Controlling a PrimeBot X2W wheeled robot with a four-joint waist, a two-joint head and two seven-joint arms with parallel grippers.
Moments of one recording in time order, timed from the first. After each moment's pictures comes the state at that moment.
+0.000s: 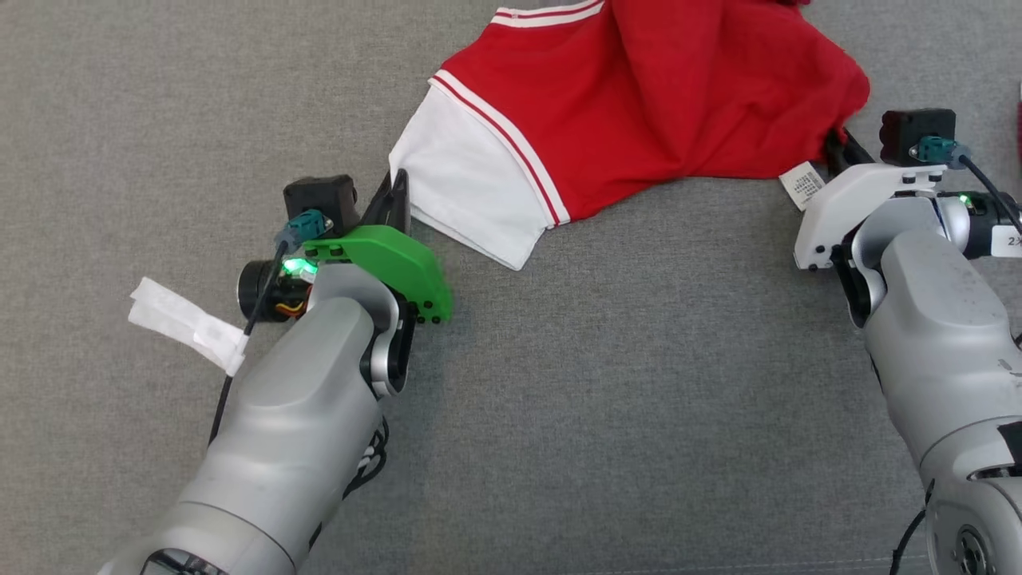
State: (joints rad) left arm -0.87 0.05 -0.77 0.95 -0.90 0.14 -0.26; right arm -0.95 -0.16 -0.08 1.18 -0.04 0.13 -0.18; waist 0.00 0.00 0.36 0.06
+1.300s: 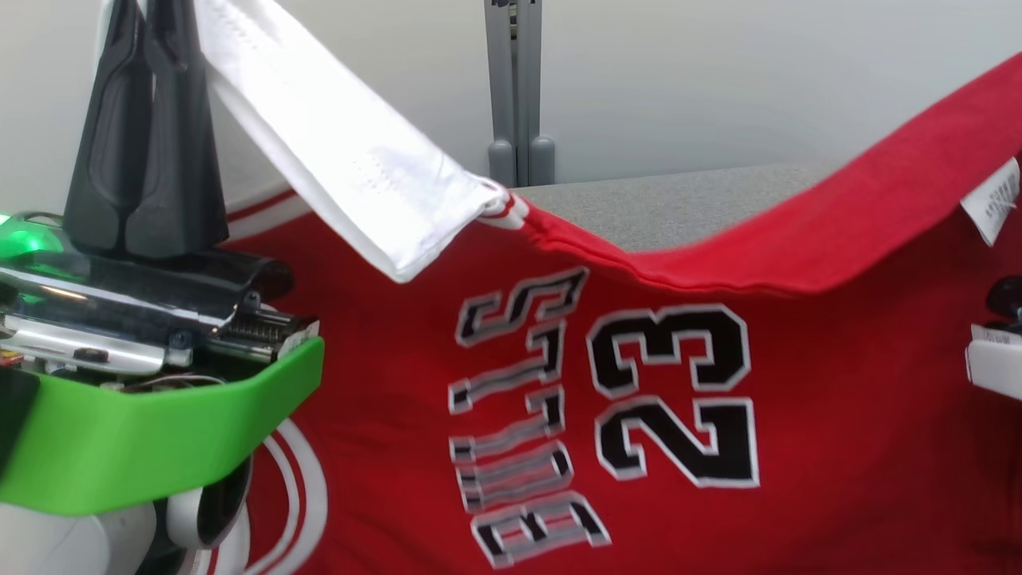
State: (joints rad) left arm -0.60 0.52 -0.50 -0.64 -0.48 0.50 0.01; right arm -0.22 -0.24 -0.12 -0.62 0.22 0.13 0.12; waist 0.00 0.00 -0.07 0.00
